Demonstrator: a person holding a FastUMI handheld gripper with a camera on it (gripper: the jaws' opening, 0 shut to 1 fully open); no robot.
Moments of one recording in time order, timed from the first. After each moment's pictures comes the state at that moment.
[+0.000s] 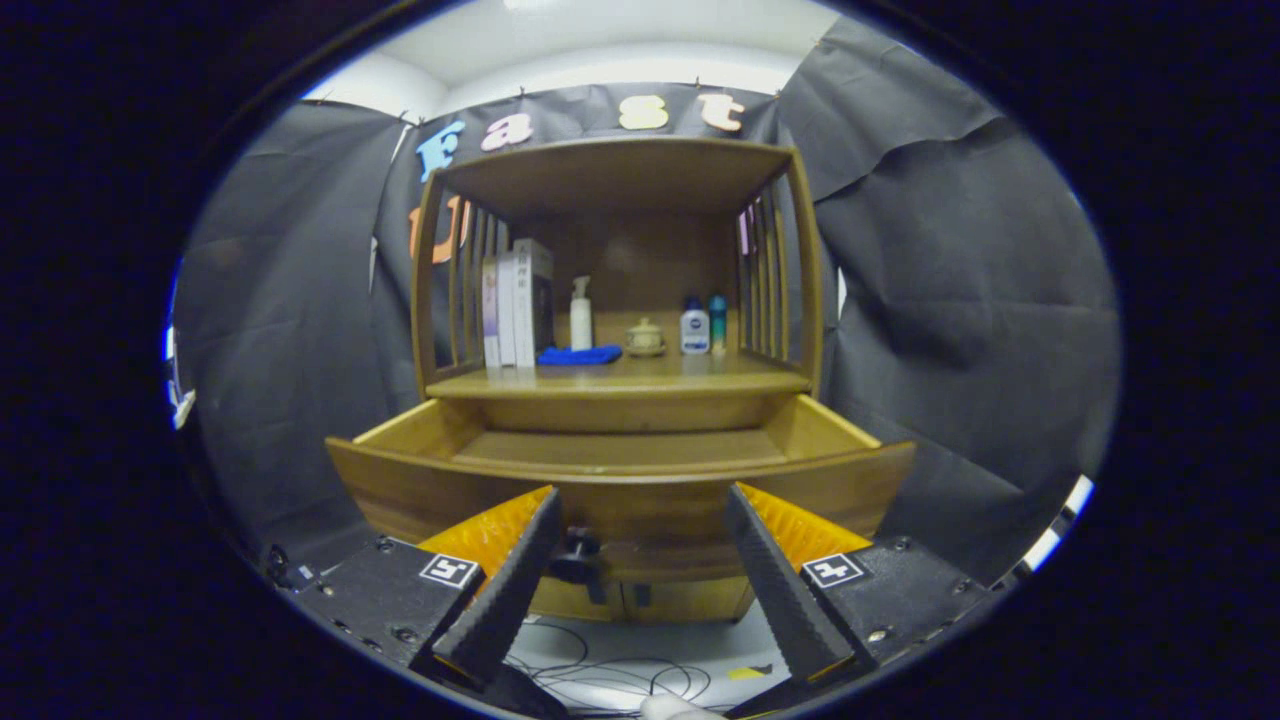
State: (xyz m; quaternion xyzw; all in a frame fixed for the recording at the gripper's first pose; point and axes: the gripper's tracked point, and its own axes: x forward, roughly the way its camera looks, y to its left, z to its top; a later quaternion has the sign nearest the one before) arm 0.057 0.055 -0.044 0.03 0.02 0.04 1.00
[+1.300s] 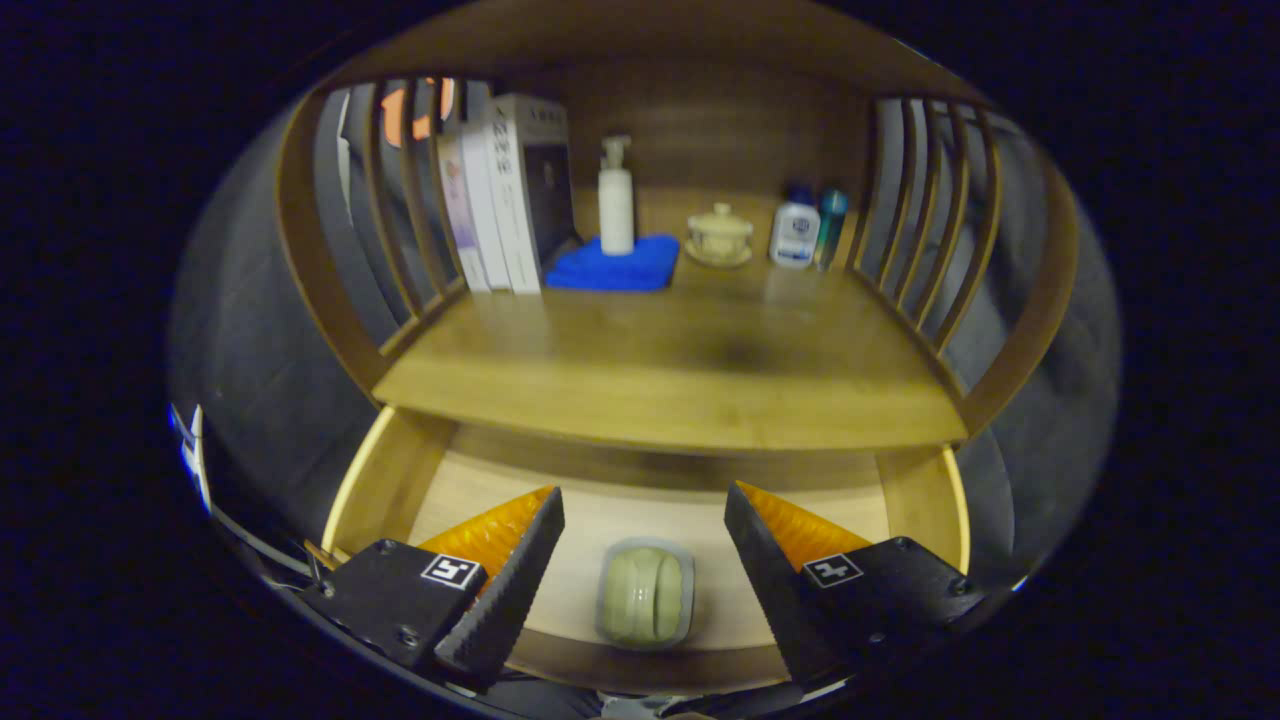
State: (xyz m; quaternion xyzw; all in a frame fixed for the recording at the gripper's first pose) arm 0.251 0.134 -0.051 -0.02 0.39 0.07 0.92
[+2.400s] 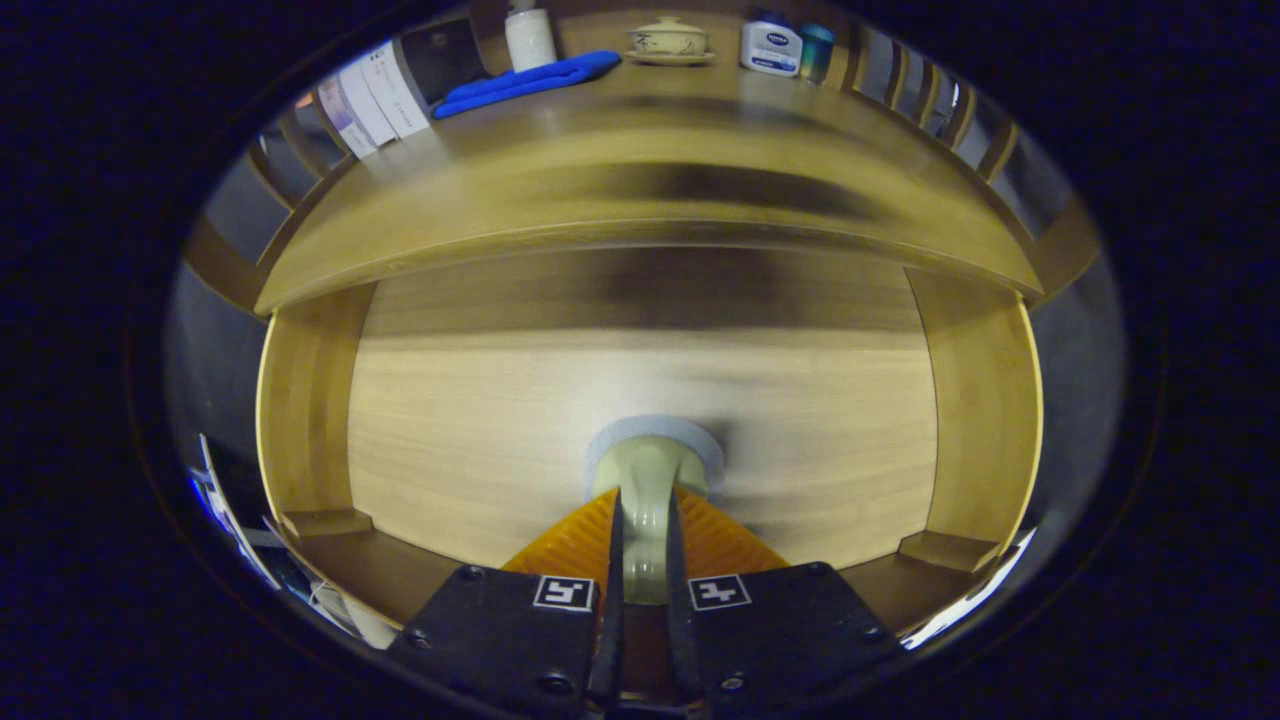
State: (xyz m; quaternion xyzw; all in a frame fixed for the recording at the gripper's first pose) arm 0.224 0.104 -0.117 0.01 0.56 0.03 0.83
